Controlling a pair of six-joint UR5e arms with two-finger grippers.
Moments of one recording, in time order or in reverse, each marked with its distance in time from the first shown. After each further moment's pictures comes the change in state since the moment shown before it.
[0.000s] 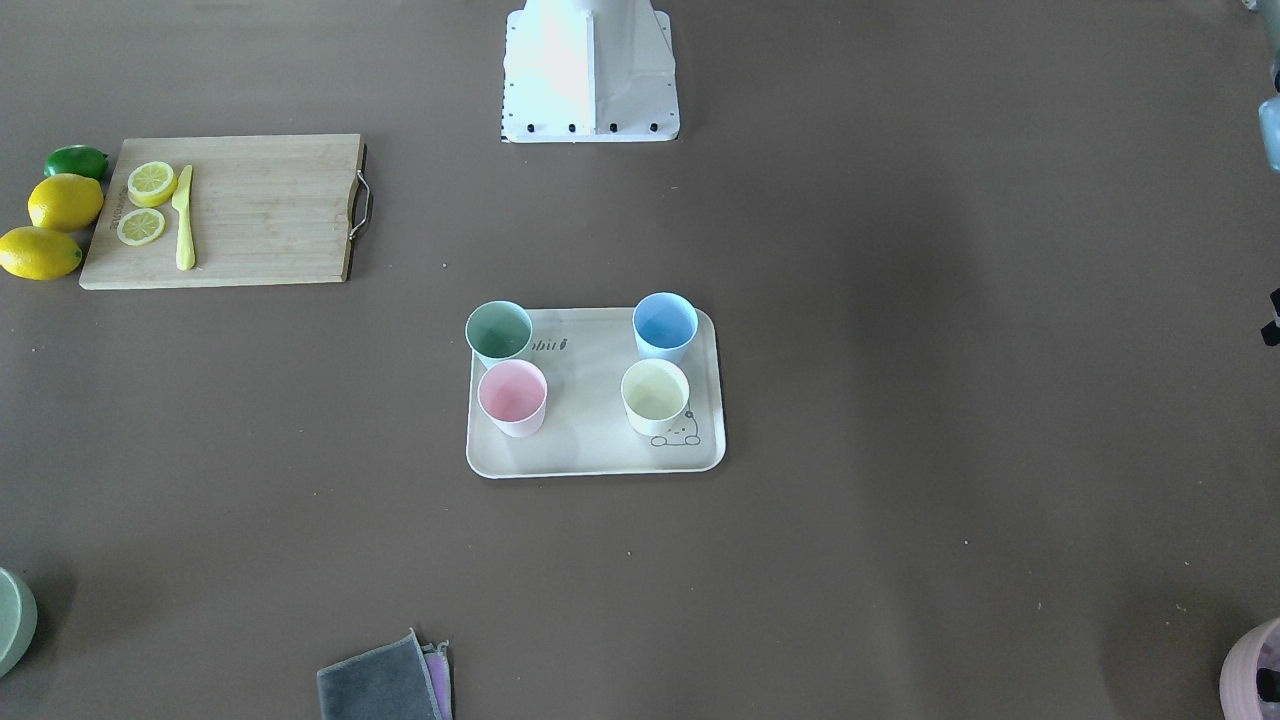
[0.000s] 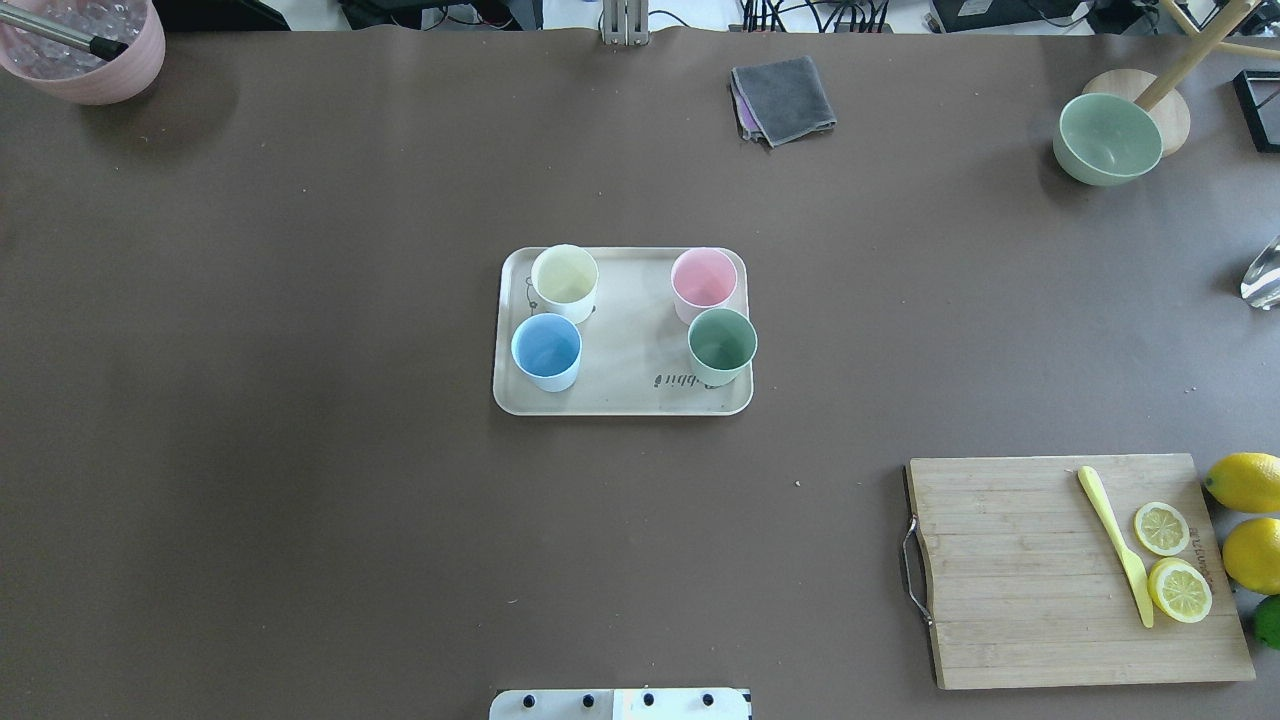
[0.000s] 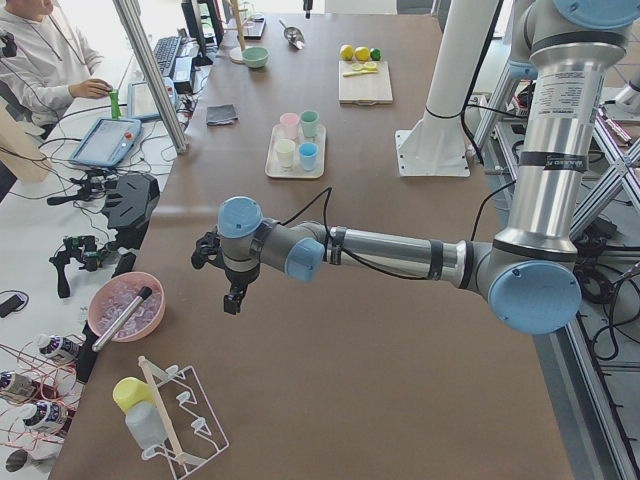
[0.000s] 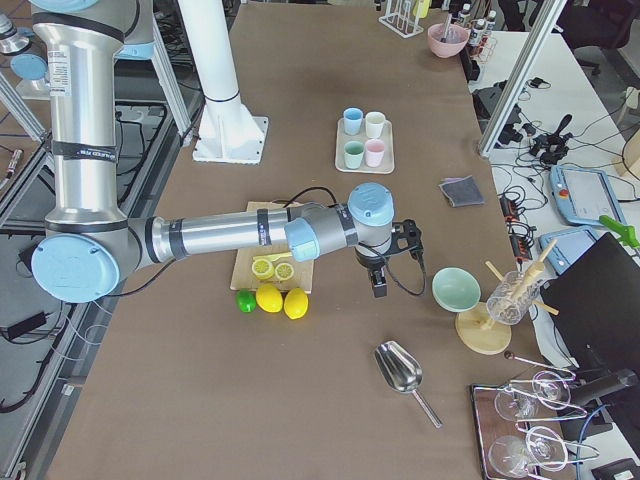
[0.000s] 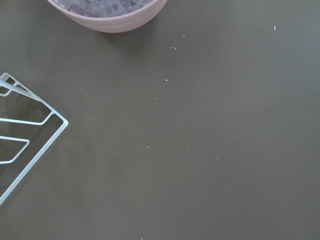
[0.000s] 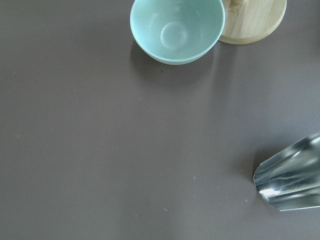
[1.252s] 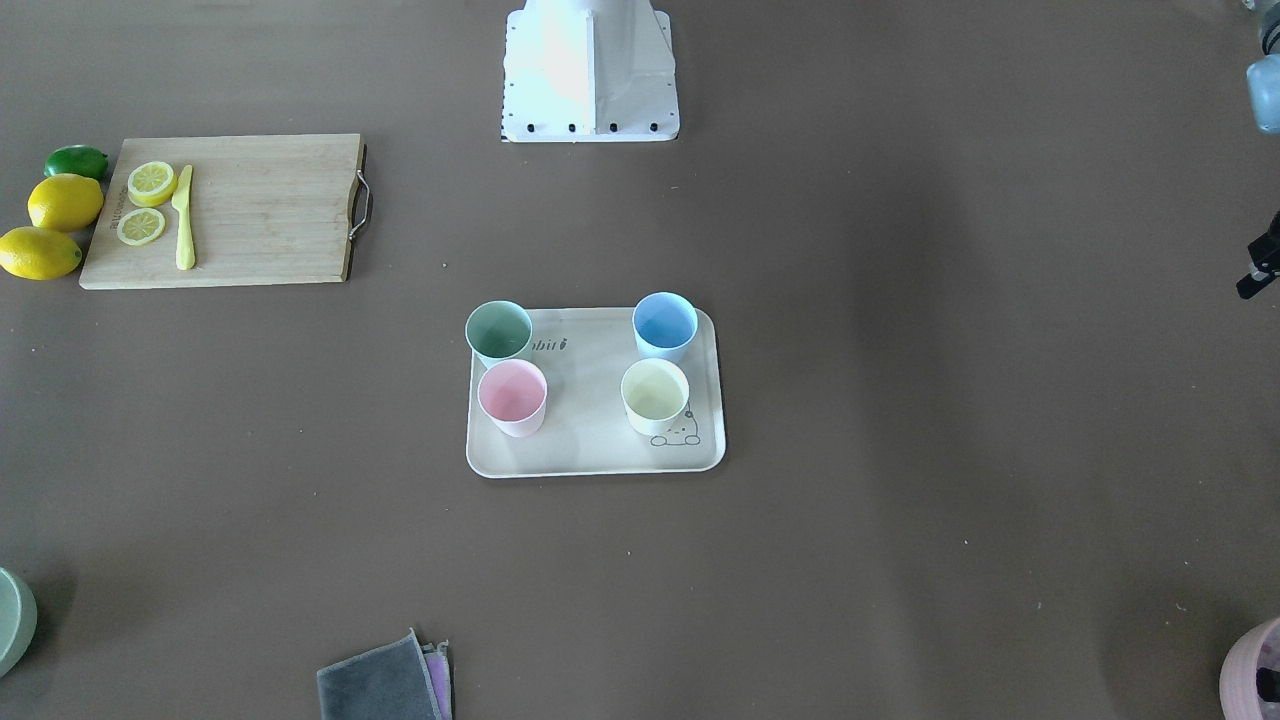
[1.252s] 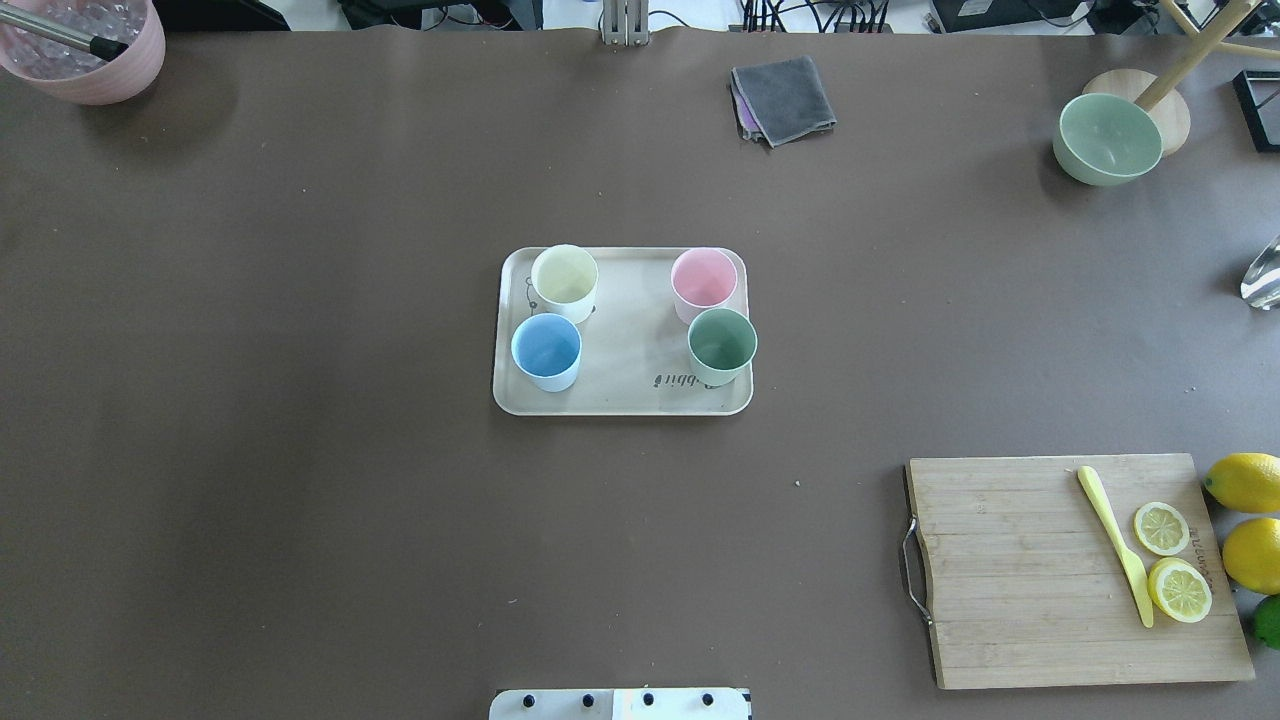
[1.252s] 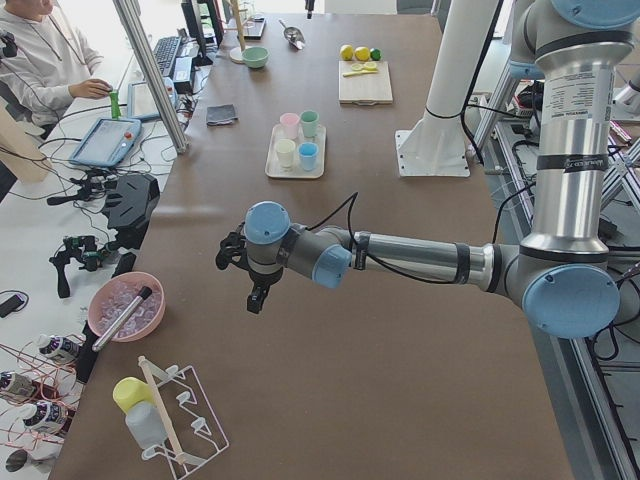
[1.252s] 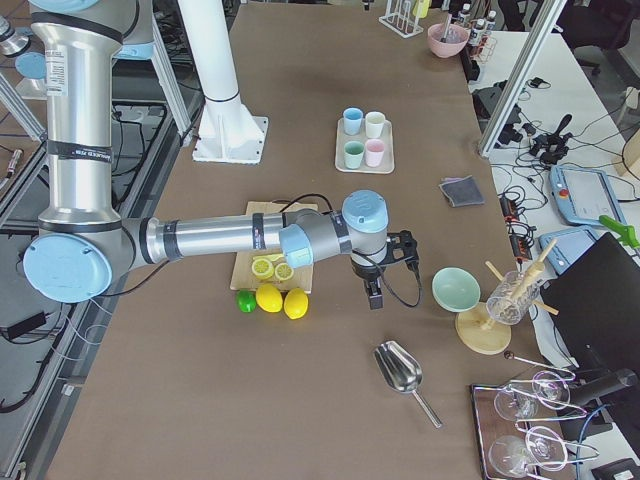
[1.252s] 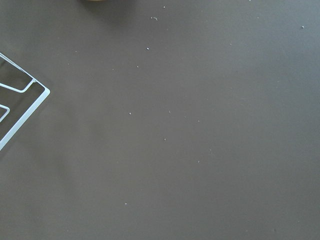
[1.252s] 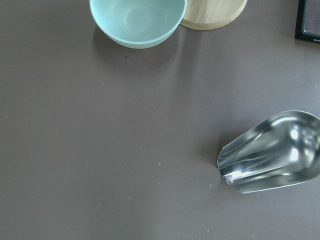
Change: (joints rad) left arm 0.005 0.087 -0.103 -0.002 -0.065 -0.010; right arm -0.002 -0.022 -0.012 0.007 -0.079 0.005
